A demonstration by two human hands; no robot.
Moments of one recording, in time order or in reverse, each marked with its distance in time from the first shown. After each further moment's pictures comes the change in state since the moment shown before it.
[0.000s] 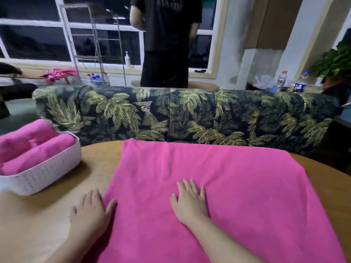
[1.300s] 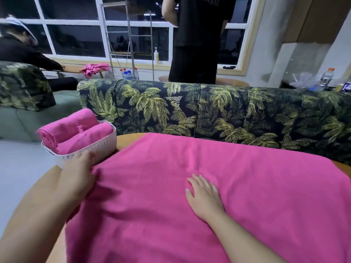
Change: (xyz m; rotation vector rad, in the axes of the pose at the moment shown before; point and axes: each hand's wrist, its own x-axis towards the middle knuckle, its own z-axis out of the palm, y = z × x) left_hand 0.021 -0.064 -0.112 -0.049 0.269 0.046; right_hand 0.003 -0.025 0.008 0.045 -0.015 -0.197
